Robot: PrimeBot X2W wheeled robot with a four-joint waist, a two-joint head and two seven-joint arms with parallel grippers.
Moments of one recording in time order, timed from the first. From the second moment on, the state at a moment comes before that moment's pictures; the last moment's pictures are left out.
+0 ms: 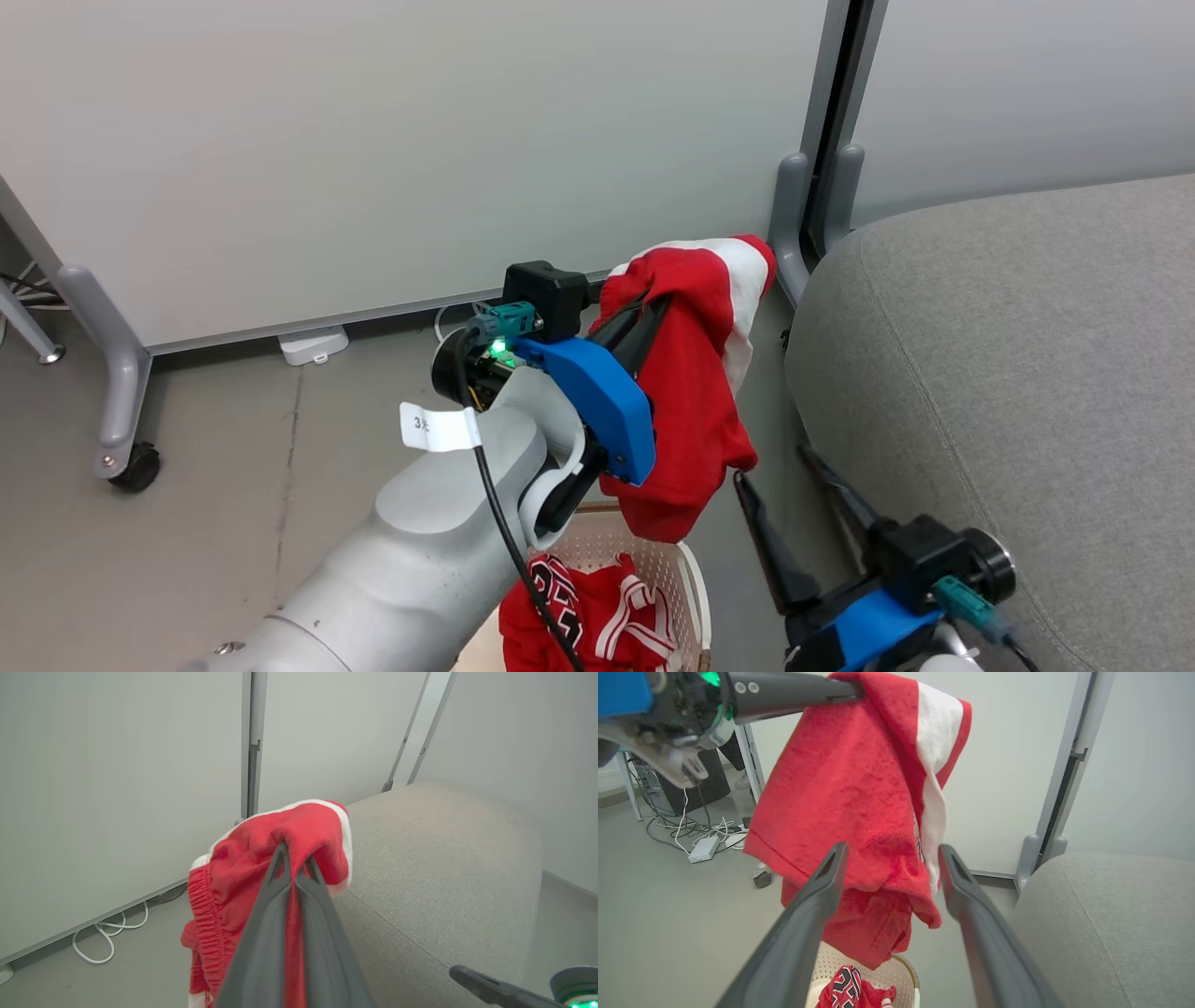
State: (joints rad) left arm -0.85 0.05 -1.06 0.79 -1.03 -0.09 -0.17; right arm -0.11 -0.05 0.25 0.24 0.09 0.13 -0.21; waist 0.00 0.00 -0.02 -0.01
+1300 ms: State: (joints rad) left arm -0.91 0.05 -1.22 0.80 -1.16 -0.07 -0.21; right arm -0.39 -0.05 0.38 0.59 0.13 0.13 -0.26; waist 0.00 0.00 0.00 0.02
